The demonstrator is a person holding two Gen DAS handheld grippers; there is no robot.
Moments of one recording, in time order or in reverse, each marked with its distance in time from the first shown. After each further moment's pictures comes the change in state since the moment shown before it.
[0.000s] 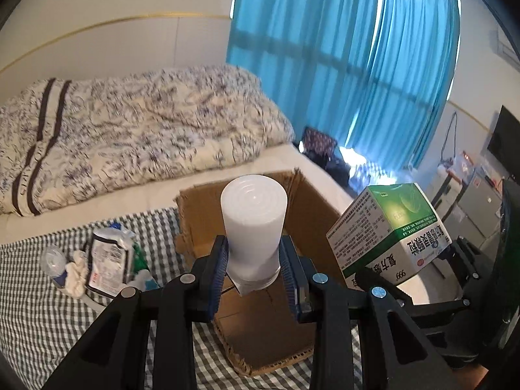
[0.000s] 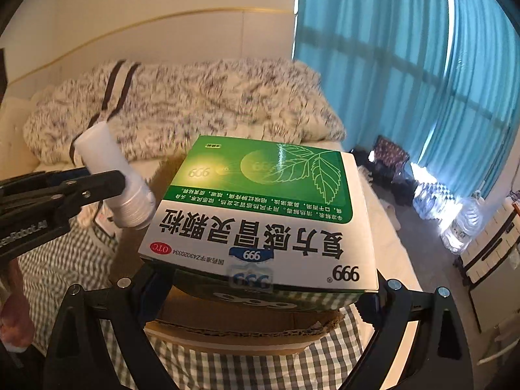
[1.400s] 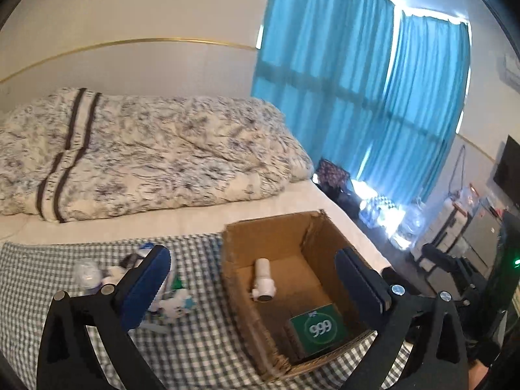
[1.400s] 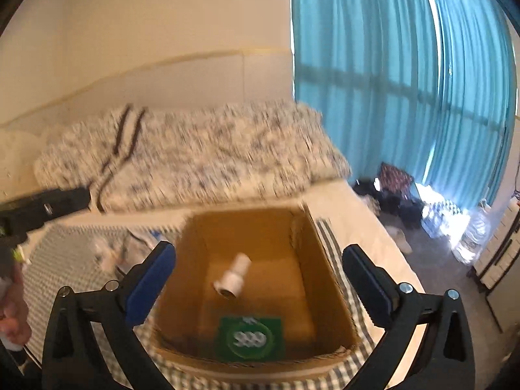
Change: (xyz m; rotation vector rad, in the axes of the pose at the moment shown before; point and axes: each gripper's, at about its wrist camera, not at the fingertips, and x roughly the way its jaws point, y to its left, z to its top) left arm -0.092 0.067 0.013 -0.091 -0.168 0.072; right arm -0.060 0.024 0.028 0.070 -0.244 0.038
